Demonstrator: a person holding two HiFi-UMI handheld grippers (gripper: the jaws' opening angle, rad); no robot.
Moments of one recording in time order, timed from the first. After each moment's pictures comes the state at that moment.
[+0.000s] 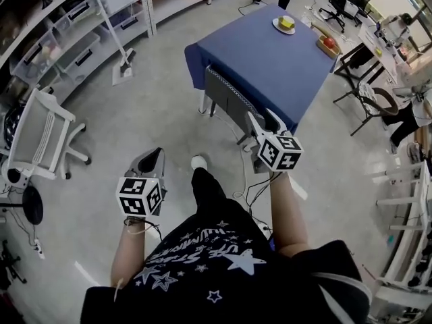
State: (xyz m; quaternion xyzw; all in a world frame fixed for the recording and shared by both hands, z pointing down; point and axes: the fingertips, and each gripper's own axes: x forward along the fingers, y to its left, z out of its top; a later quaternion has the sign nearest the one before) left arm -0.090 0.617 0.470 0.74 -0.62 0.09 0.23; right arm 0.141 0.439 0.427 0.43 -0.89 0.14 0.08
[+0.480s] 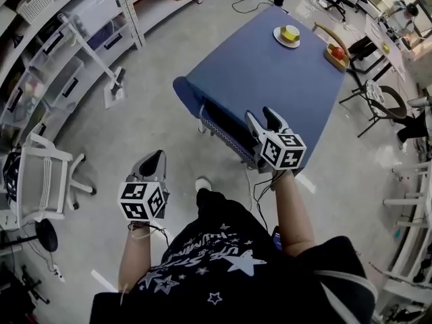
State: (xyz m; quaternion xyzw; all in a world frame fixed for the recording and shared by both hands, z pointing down) left arm -0.128 0.378 0.463 0.75 -0.61 0.10 0.25; right arm 0.114 0.209 0.445 0.44 -0.87 0.17 0.11
